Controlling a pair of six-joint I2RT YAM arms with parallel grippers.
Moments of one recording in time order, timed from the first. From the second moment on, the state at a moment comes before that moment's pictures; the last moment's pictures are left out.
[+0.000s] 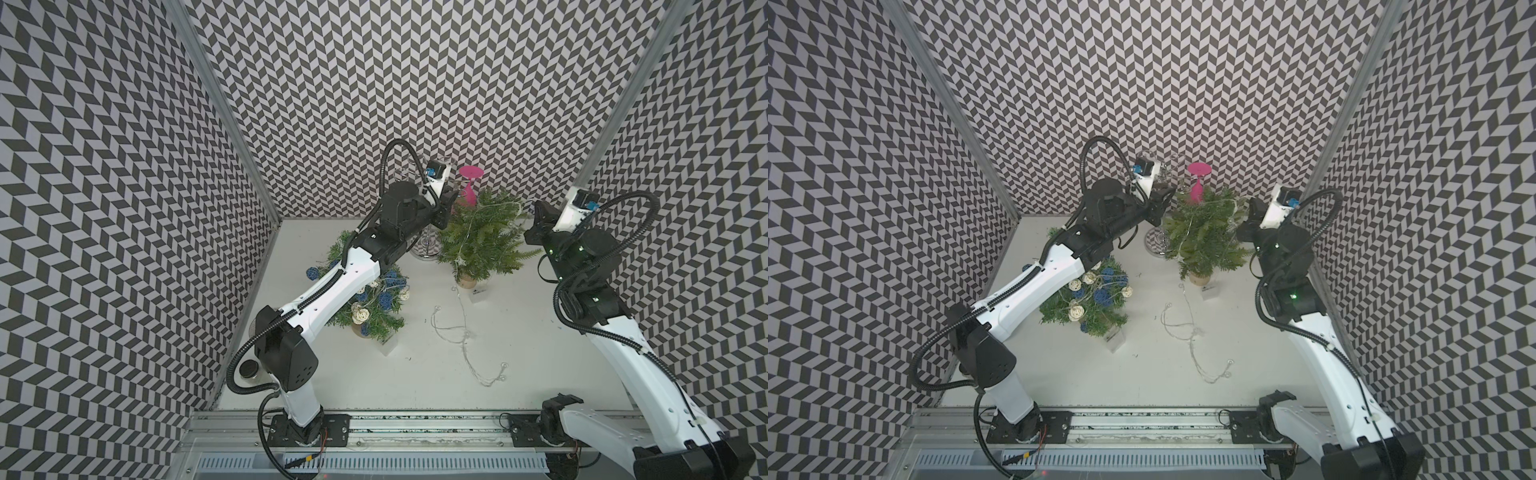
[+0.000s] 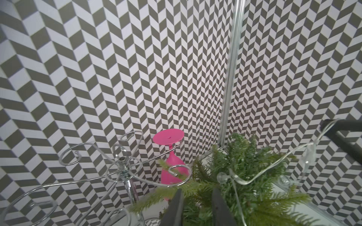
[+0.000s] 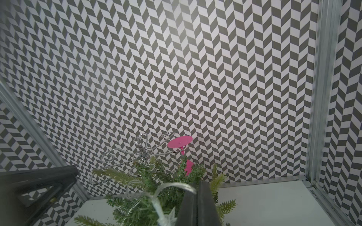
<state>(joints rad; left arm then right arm) -0.67 1.72 1.70 -0.01 0.08 -0.02 0.21 1.03 1.05 0.13 0.09 0.22</state>
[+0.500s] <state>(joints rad) -0.80 1.39 1.16 0.26 0.10 -0.05 0.21 0.99 1.02 0.21 -0.08 0.25</state>
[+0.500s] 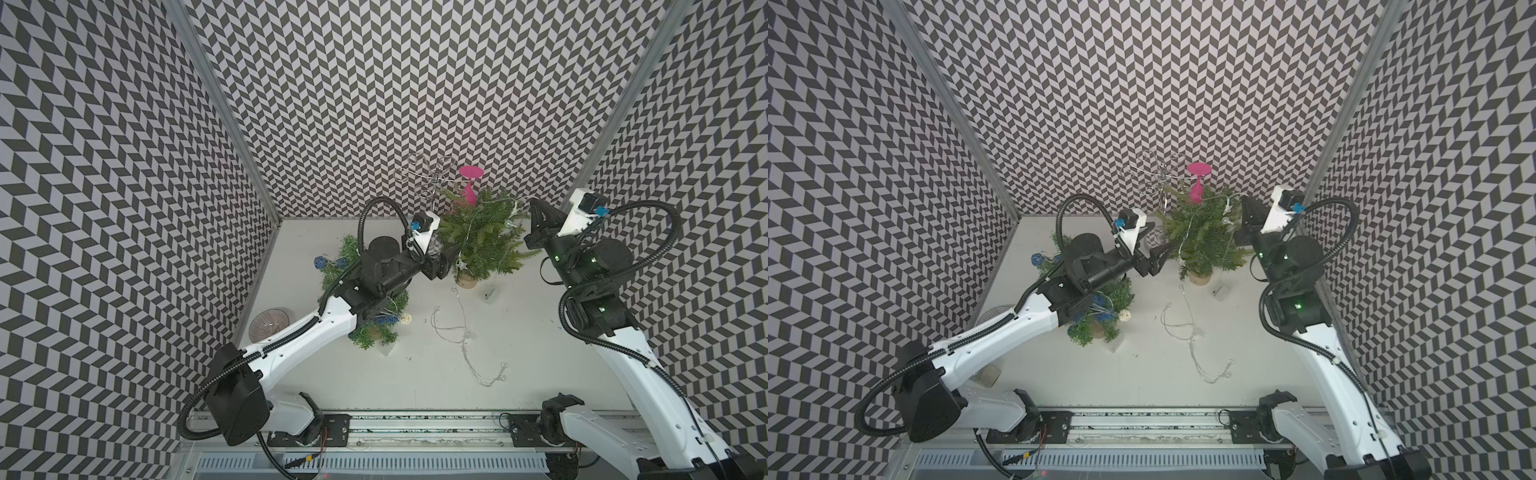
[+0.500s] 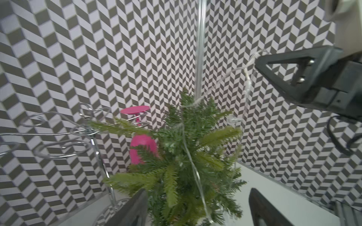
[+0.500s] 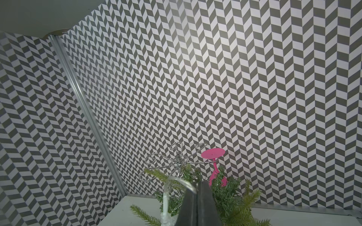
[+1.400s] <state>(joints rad) -1.01 1.58 1.61 -0.32 -0.26 0.03 0.21 0.99 1.00 0.22 -0.08 0.25</state>
